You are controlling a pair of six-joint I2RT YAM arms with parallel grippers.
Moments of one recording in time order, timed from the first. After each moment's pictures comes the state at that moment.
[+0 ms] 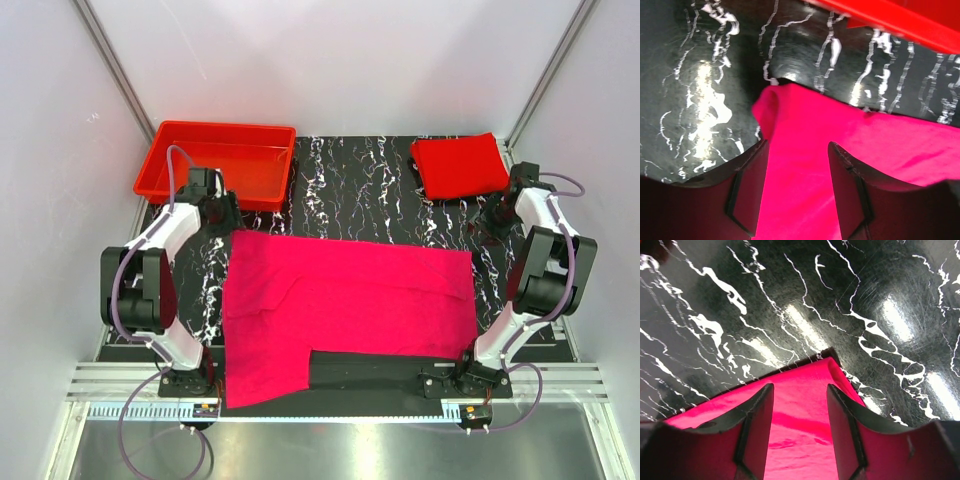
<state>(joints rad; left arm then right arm) -0.04 1.64 1.12 -0.49 0.13 -0.34 -0.30 1.78 1.32 -0.77 -0.12 0.45</state>
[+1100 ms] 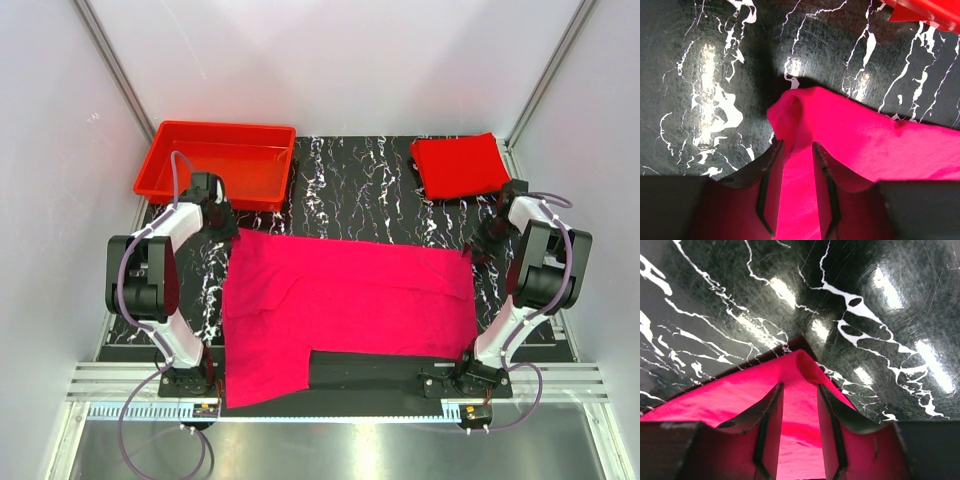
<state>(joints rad) -0.02 1.72 1.12 -0.48 0.11 -0.34 -0.30 1.83 1.21 -0.78 -0.11 0.44</state>
